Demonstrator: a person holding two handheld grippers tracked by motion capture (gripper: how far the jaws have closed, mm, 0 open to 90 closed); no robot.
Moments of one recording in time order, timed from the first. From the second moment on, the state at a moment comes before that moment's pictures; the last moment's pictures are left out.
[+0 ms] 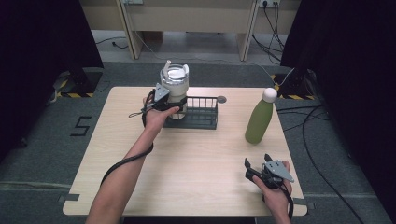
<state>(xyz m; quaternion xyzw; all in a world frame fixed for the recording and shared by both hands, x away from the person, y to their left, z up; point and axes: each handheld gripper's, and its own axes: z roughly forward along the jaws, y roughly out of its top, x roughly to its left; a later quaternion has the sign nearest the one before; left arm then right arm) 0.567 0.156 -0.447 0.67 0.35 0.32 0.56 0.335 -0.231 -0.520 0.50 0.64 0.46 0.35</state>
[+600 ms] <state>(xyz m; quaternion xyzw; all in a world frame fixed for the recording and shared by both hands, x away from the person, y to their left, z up) 0.566 0.157 -0.451 0.67 0.36 0.32 0.57 0.335 -0.231 -0.520 0.50 0.64 0.46 0.36</state>
